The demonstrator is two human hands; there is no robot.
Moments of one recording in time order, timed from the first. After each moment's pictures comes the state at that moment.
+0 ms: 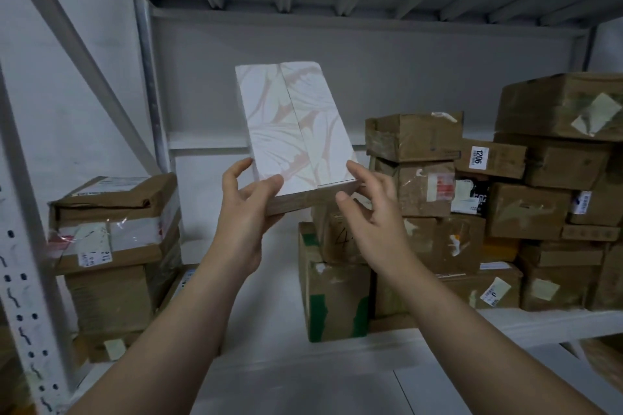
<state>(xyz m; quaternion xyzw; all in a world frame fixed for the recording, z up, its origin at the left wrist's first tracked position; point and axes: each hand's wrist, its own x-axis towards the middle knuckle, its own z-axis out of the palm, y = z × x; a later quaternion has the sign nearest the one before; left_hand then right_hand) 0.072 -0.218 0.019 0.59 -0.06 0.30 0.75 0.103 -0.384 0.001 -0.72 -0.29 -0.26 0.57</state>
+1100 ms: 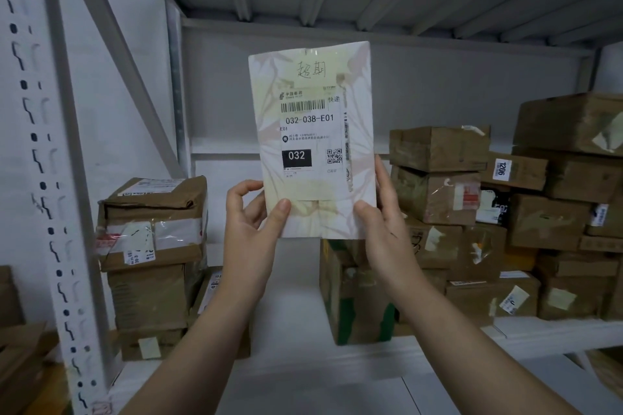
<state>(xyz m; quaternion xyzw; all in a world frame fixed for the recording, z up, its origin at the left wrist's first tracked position) 0.039 -0.172 -0.006 0.60 -0.15 0.37 0.69 0.067 -0.331 0.001 -0.62 -0.34 -0.22 0.67</state>
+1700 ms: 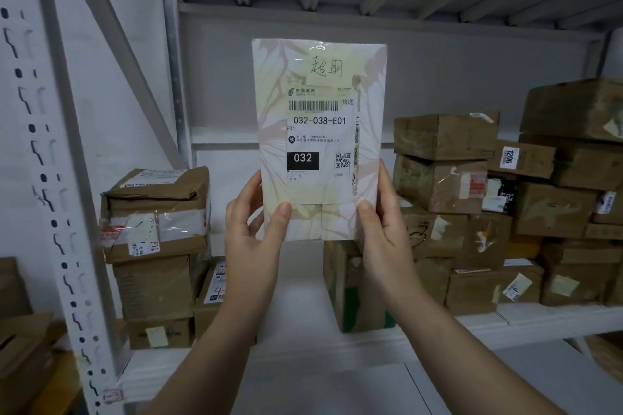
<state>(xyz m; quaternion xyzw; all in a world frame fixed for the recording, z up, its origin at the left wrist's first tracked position) 0.028 -0.171 -0.023 0.62 -0.13 0.44 0.64 0.062 -0.319 -0.015 -0.61 -0.31 -0.23 0.69</state>
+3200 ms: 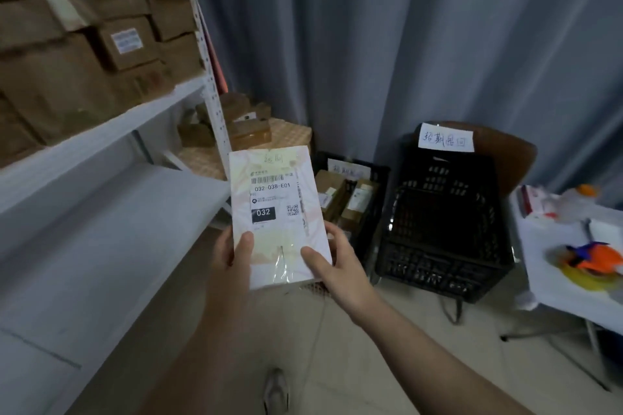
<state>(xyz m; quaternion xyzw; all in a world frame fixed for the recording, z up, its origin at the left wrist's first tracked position) -0.112 -0.813 -0.259 0.71 -0.20 -0.19 0.65 -0.224 -0.927 -0.298 -0.67 0.30 -0.24 0.63</state>
